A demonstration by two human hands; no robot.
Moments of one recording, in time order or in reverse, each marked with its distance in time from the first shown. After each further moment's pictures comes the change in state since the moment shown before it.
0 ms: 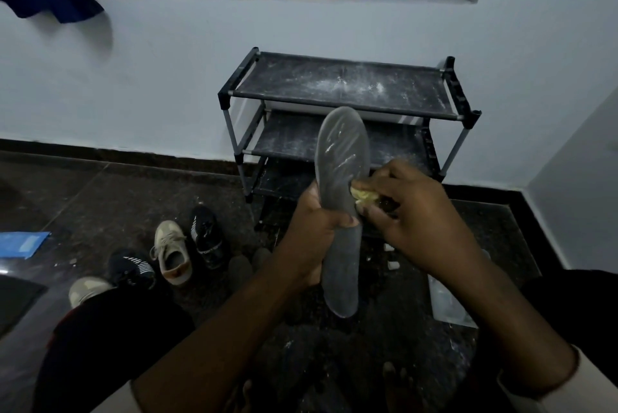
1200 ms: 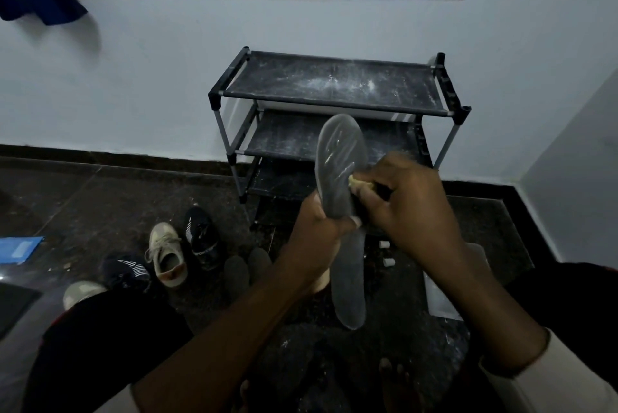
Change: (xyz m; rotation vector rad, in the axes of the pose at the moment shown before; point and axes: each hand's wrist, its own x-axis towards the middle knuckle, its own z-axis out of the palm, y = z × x) left_hand -0.008 -0.005 0.021 0.094 0.046 0.026; right_hand 0.007 0.002 -0.001 0.003 0.131 0.034
